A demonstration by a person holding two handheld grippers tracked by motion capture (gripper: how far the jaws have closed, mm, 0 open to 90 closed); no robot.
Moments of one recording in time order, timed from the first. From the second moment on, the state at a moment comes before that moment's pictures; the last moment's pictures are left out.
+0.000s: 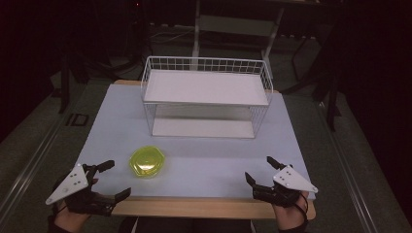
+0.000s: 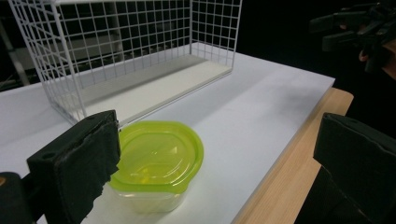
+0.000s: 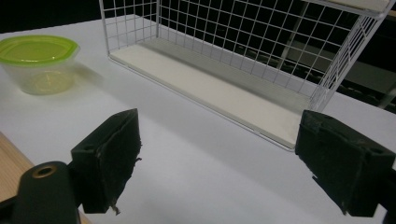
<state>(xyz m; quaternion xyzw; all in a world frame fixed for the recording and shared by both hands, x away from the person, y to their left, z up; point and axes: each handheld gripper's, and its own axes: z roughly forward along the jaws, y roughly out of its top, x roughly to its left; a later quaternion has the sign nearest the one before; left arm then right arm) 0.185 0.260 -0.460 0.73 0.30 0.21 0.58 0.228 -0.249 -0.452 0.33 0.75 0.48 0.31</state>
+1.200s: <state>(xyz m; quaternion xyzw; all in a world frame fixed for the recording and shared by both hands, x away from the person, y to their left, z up) 0.271 0.289 -0.487 0.74 0.51 0.17 0.41 0.222 -0.242 -0.447 0.31 0.75 0.50 0.30</state>
